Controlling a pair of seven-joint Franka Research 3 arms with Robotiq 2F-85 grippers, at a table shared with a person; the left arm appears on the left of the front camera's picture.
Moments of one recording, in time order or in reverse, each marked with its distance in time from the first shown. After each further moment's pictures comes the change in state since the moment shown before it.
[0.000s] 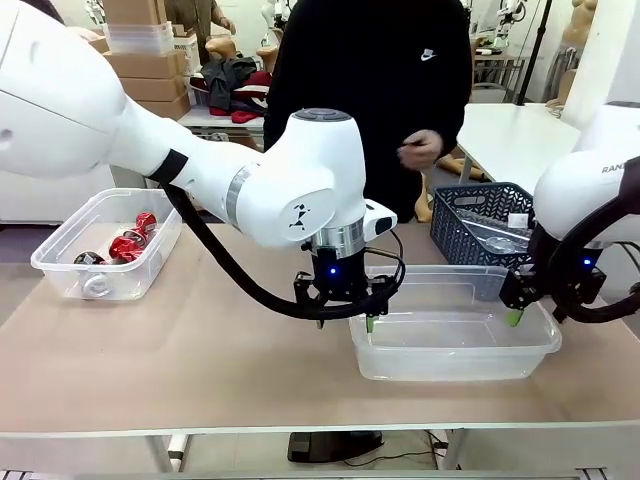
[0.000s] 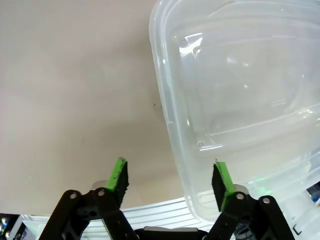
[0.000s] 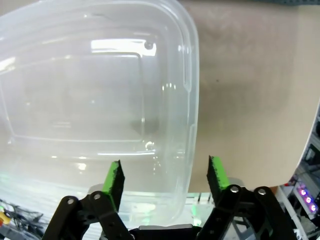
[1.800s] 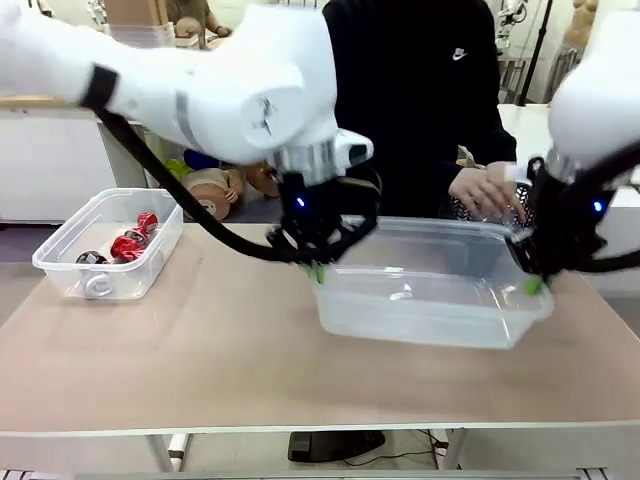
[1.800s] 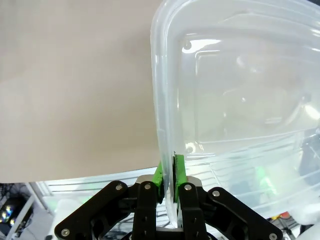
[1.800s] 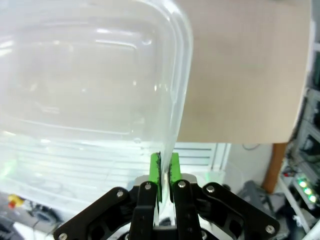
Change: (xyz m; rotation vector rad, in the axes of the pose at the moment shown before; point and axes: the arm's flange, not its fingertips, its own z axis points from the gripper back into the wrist) left arm -0.002 0.045 0.125 0.026 -0.002 0.030; right arm -0.027 0.067 0.117 0.008 0.002 0.011
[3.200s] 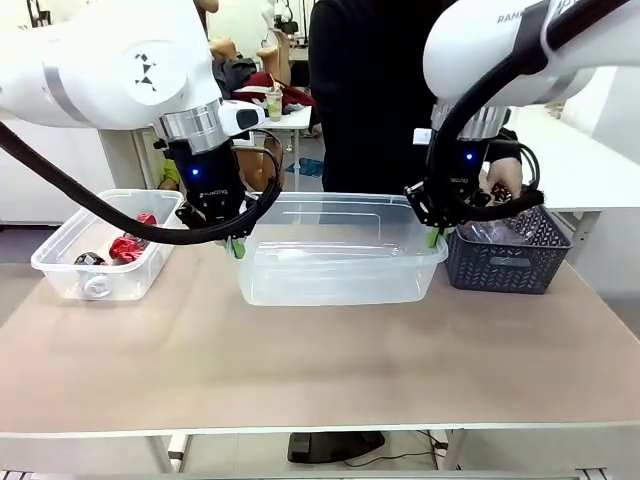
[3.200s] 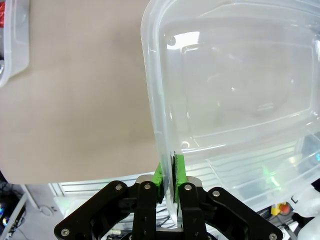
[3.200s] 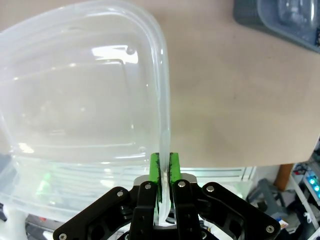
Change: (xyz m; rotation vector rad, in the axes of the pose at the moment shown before) left arm 0.000 0.119 0.024 -0.057 -0.010 0.068; right arm 0.100 0.098 0.004 0.027 0.039 -0.036
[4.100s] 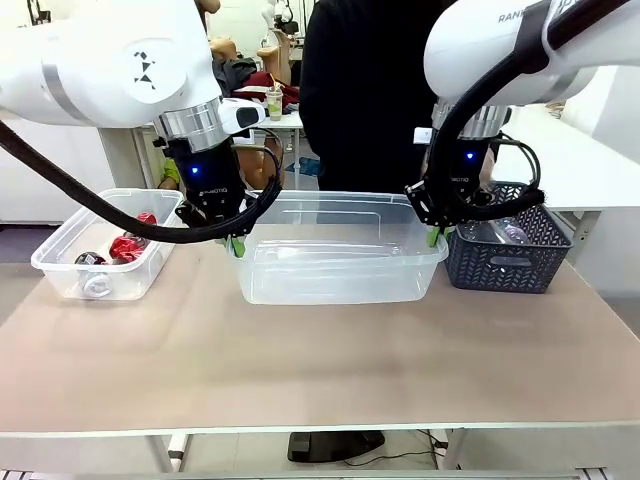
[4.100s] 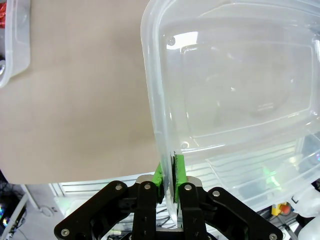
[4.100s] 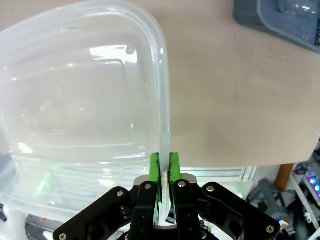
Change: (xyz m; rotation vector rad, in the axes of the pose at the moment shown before) left arm -0.001 0.000 0.001 0.002 -0.003 -0.002; right arm 0.000 0.000 0.001 0.001 -0.001 0.000
